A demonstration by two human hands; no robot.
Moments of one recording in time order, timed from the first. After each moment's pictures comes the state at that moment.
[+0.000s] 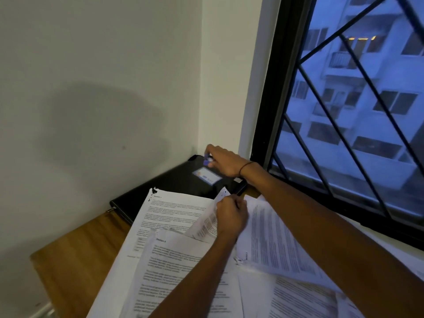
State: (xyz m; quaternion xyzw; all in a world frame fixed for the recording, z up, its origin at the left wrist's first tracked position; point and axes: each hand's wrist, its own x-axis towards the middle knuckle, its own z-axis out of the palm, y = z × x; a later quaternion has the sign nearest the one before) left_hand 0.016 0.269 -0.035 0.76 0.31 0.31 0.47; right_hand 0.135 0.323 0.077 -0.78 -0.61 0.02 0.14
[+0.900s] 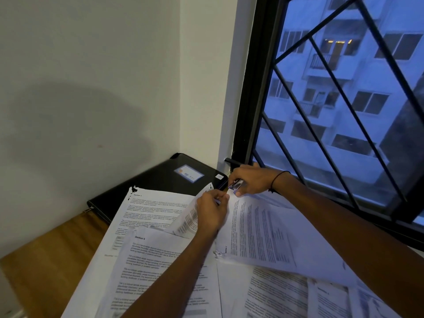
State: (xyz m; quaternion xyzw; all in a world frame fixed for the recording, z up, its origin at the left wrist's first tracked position) left_hand 0.019 0.266 -0.035 0.75 0.32 0.32 0.49; right_hand 0.155 0.184 0.084 -0.80 -0.59 0.09 -0.03
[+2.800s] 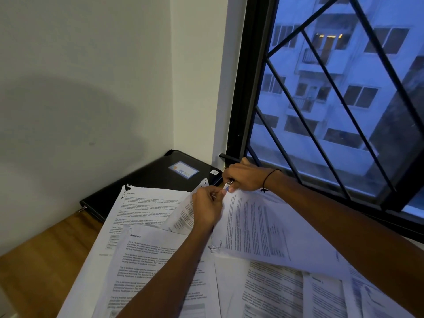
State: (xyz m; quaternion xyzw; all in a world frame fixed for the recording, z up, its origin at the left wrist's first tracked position) left_hand 0.029 0.271 -0.048 0.74 0.29 0.33 0.52; right_hand 0.159 0.190 0.067 -0.78 -0.62 0.04 -0.07
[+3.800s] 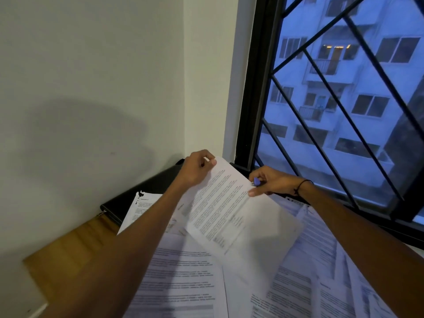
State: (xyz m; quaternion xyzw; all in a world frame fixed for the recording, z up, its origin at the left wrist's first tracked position) left_hand -0.001 0.370 0.070 0.85 0.11 0.29 0.42; right_hand 0.170 0.137 0.084 -0.75 -0.52 0.26 0.30
